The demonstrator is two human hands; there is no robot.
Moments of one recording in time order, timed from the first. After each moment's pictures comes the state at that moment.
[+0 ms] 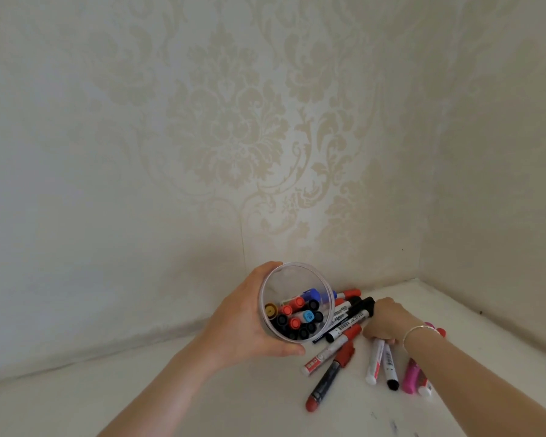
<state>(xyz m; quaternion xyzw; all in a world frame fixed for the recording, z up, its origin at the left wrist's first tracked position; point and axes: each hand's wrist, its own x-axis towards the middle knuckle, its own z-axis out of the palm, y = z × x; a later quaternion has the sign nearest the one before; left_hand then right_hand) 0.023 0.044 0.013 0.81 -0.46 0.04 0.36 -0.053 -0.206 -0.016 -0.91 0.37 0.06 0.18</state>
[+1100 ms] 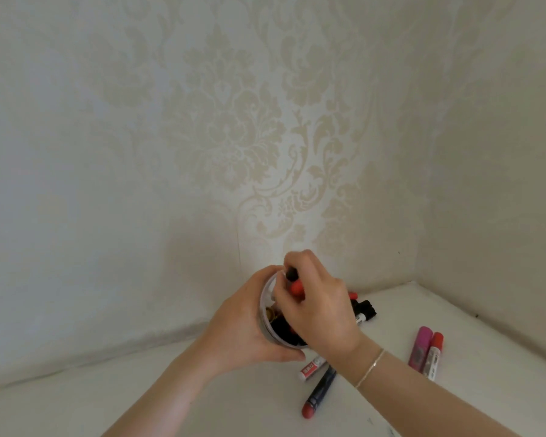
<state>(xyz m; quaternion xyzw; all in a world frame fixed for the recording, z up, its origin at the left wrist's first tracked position) 0.017 0.037 0.017 0.81 -0.46 0.04 0.37 -0.051 -0.087 0.032 -0.79 -0.08 -0.58 0.17</state>
